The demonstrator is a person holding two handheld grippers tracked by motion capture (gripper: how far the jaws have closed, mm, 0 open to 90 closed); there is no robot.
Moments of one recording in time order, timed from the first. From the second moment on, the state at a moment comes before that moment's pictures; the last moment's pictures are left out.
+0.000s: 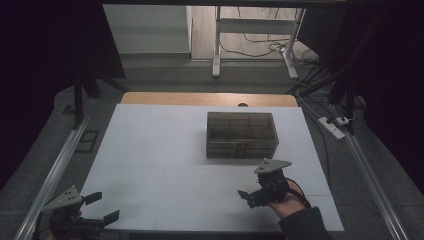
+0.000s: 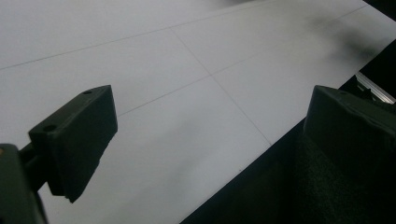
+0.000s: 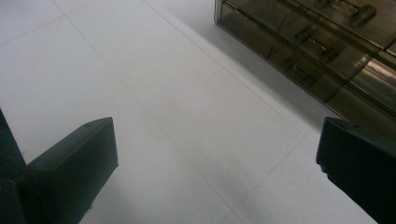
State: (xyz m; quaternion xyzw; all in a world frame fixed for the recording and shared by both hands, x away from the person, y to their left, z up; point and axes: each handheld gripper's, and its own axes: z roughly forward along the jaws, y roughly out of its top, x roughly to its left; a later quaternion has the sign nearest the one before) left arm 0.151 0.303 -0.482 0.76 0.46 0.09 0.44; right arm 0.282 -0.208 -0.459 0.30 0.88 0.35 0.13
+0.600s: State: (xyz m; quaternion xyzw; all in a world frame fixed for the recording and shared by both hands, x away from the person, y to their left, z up) left arm 0.151 0.303 -0.482 0.76 0.46 0.09 0.44; right arm 0.269 -0.227 -0.454 0.31 0.87 0.36 0.15
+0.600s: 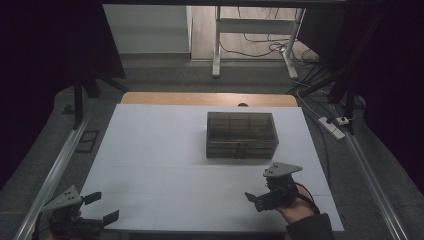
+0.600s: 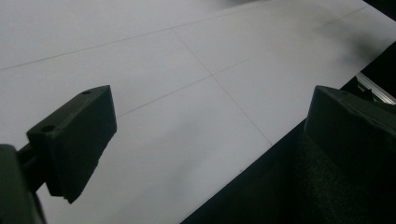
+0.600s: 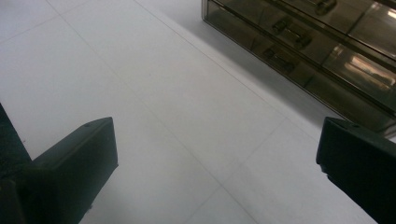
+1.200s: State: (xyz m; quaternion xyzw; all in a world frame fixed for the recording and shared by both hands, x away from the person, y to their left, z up) left arm 0.150 0.292 -0.481 0.78 0.45 0.11 0.41; right arm 0.259 -0.245 -0.455 0.34 0.85 0.36 0.16
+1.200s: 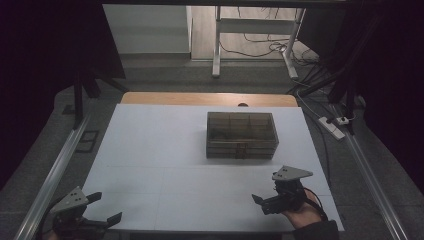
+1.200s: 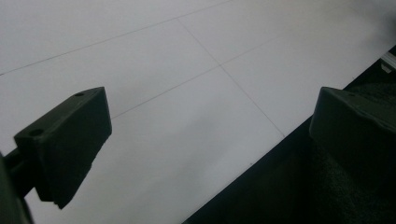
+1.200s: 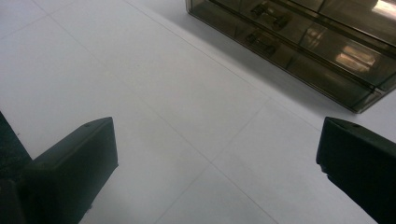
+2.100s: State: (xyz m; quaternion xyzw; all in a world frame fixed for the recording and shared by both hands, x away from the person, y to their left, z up) left arm 0.151 0.297 -0.482 0.77 0.46 0.10 0.42; right arm 0.243 -0.271 -0.457 0.36 0.85 0.36 0.16
